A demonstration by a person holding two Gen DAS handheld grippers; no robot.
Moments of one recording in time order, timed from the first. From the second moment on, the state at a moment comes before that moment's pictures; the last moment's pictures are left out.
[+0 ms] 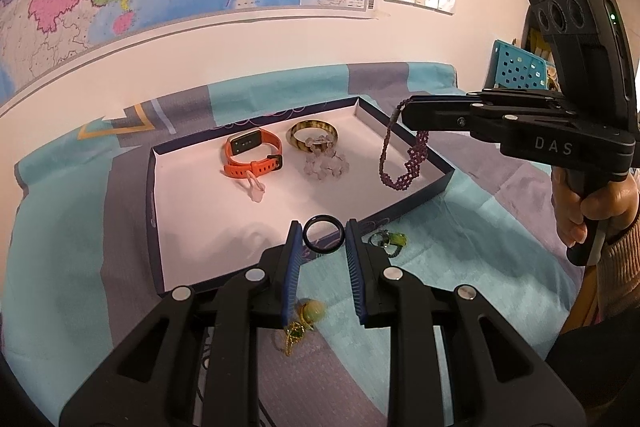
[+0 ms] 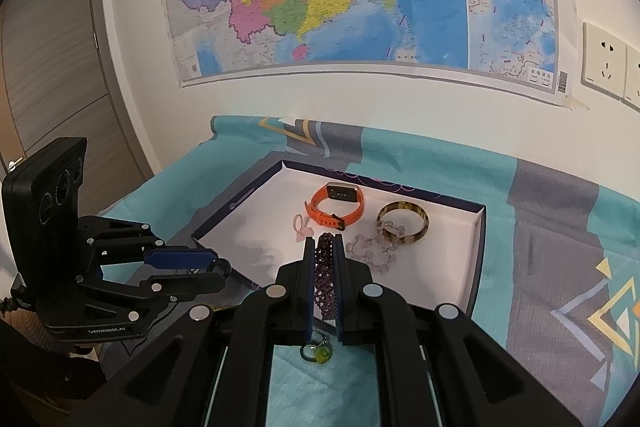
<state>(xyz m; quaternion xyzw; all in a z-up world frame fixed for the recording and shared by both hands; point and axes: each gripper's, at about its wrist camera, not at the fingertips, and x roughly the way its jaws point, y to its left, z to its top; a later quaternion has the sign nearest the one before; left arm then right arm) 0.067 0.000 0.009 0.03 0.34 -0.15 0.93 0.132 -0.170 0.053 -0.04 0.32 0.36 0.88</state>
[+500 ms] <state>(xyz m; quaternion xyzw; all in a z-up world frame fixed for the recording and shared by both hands) 0.082 0.001 0.010 0.03 0.35 -0.15 0.93 0.146 -0.165 0.046 -0.04 0.33 0.35 0.88</state>
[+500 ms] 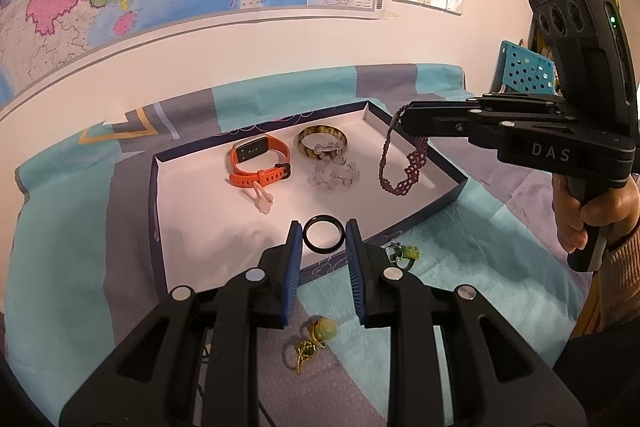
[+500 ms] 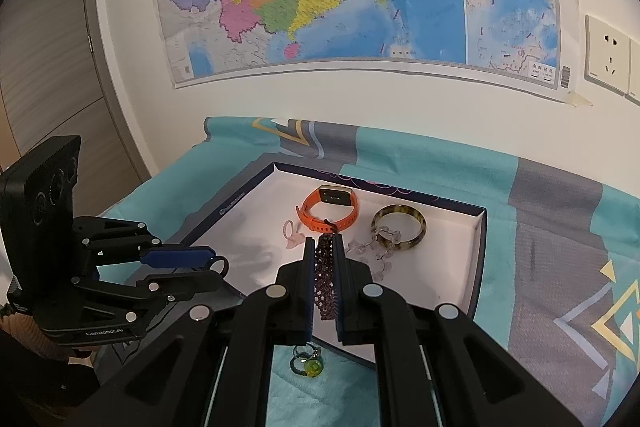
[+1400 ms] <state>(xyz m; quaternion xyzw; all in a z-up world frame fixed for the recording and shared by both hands) 0.114 0.008 0.001 0.02 0.36 -0.13 0.92 0.168 -0.155 0.030 -0.03 0.35 0.35 0.87</state>
